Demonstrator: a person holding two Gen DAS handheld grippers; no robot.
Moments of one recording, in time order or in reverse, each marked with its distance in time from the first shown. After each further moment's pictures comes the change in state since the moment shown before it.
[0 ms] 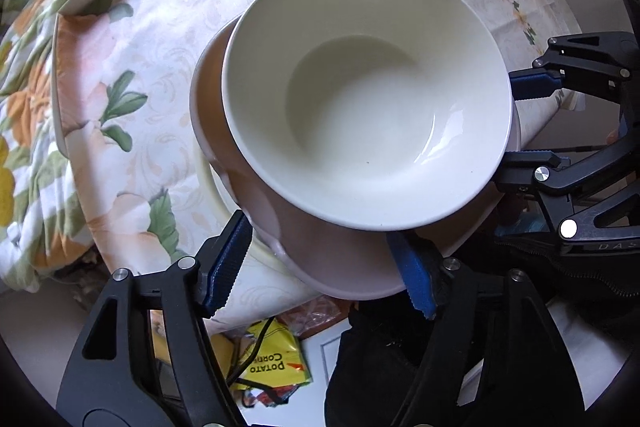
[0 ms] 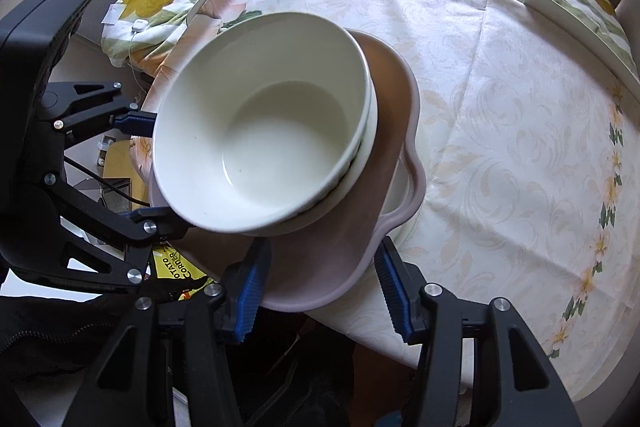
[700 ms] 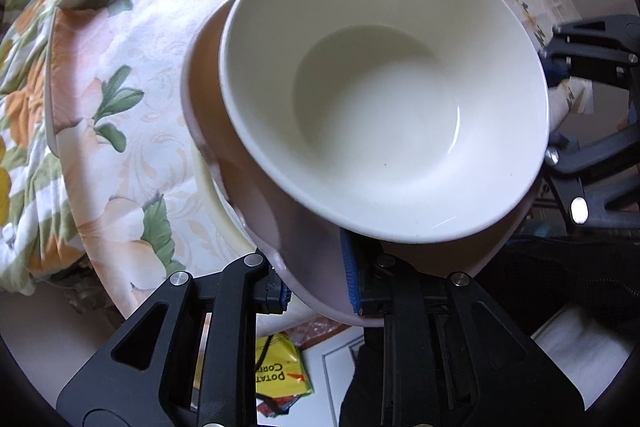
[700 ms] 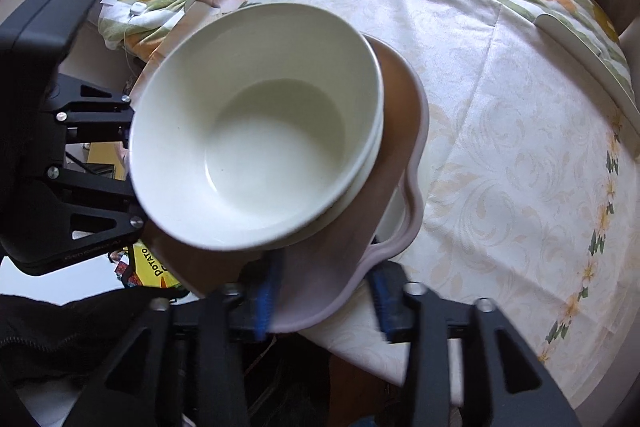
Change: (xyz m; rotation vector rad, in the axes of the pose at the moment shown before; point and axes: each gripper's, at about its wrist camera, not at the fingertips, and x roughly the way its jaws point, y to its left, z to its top) left arm 0.019 0.009 -0.002 0.002 -0.021 -0.002; right arm 0.010 0.008 0.007 -0.083 0.005 -0.066
